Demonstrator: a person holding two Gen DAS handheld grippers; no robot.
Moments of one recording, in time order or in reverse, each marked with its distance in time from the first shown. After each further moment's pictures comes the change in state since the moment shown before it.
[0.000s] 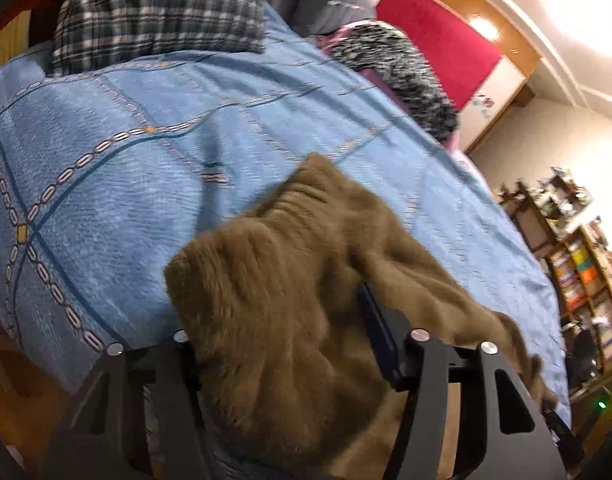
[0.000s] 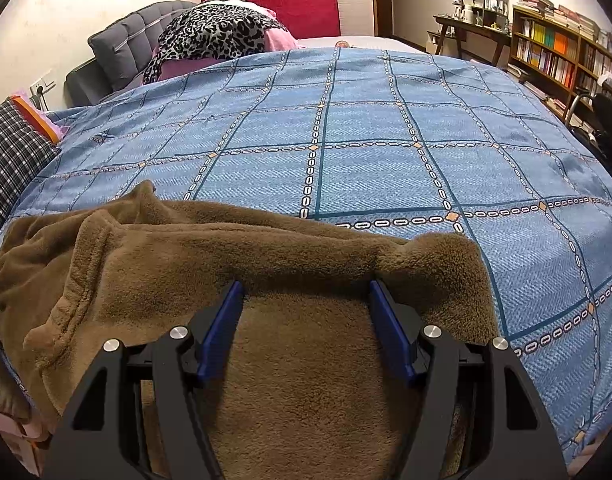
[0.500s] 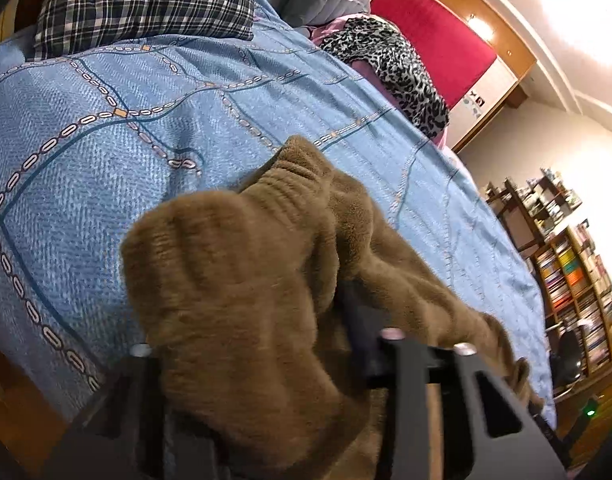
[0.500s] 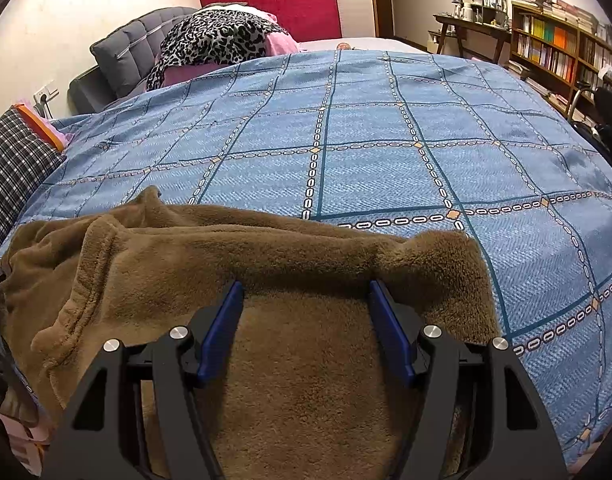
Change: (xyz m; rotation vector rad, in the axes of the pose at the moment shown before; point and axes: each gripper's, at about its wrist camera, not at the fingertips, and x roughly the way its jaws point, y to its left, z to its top) left arm 0.016 -0.003 0.005 -0.051 0.037 -0.039; right arm -0.006 -0.003 -0.002 0.024 -0.016 0.028
